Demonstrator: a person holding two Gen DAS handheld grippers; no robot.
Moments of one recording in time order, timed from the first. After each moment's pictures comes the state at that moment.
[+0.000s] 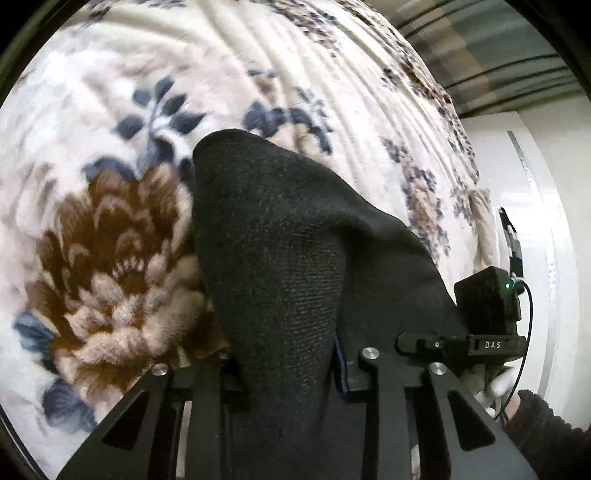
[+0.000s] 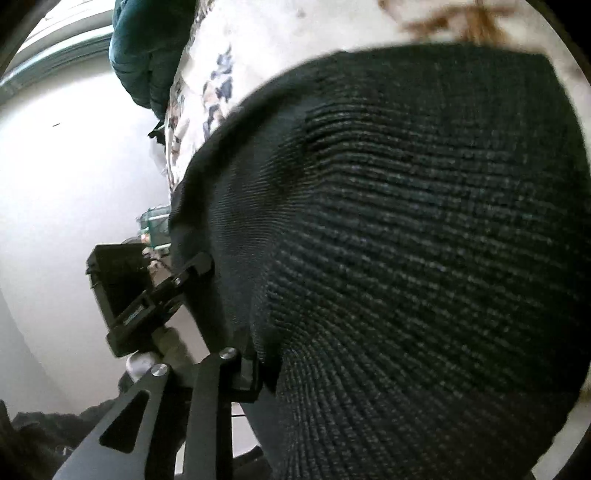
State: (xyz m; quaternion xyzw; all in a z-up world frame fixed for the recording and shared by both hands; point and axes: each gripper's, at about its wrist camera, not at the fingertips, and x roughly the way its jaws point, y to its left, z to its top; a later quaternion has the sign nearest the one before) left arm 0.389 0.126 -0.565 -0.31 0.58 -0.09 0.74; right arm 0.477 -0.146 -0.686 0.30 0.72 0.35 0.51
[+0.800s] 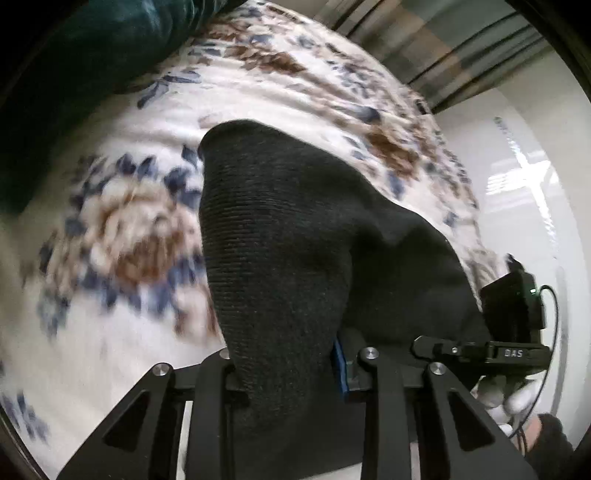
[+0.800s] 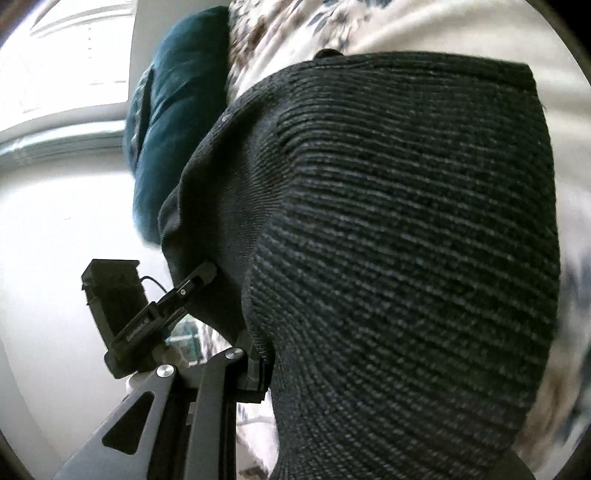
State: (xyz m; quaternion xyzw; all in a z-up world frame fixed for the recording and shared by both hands) left arm 0.770 0.130 -0.538 -0.19 0.57 -0.16 0.78; right arm 0.782 -0.163 -0.619 0.37 0.63 0.28 0.62
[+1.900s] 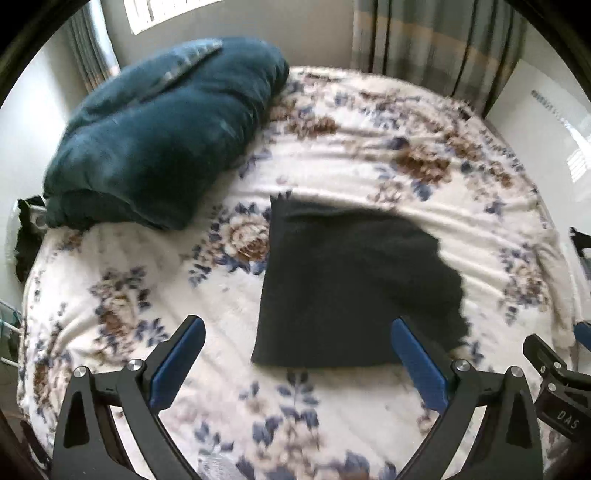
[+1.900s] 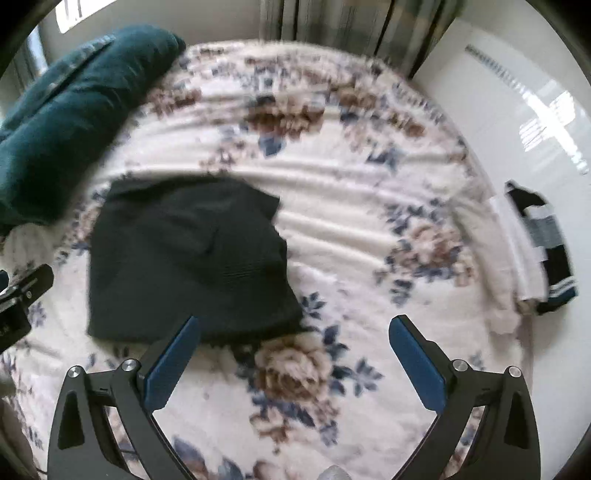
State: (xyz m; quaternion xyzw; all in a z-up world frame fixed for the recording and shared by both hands) left arm 0.624 0.060 -0.380 -0.01 0.50 0.04 0.86; right arm 0.642 -0.160 -0.407 -0.03 0.54 -0.05 0.84
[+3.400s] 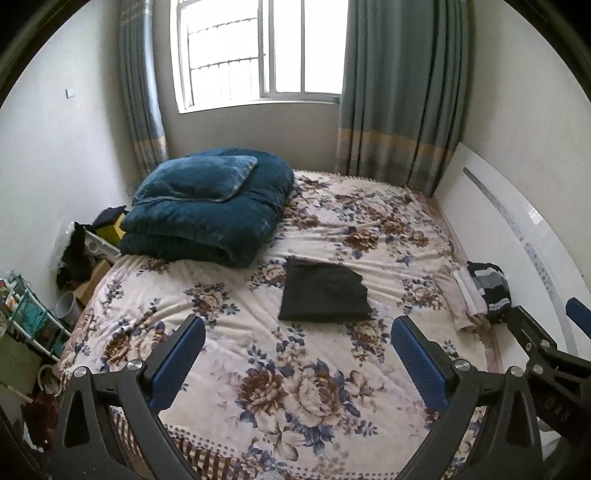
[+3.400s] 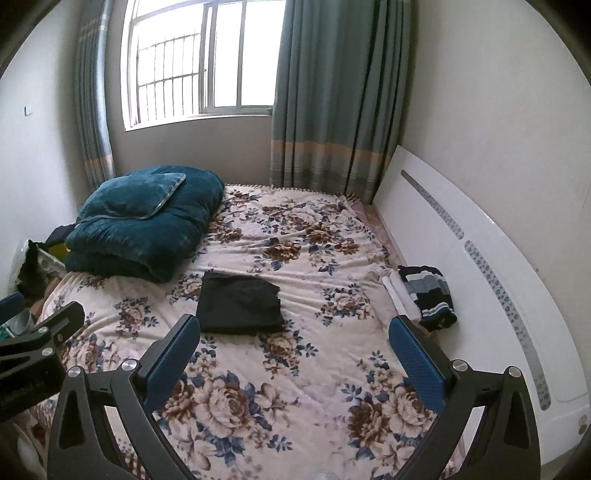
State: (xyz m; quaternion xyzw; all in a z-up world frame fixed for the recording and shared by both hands) left arm 0.277 0.038 -0.053 -0.02 0.37 0.05 0.93; right arm 0.242 -0.166 0.013 -0.03 0.35 -0.03 0.94
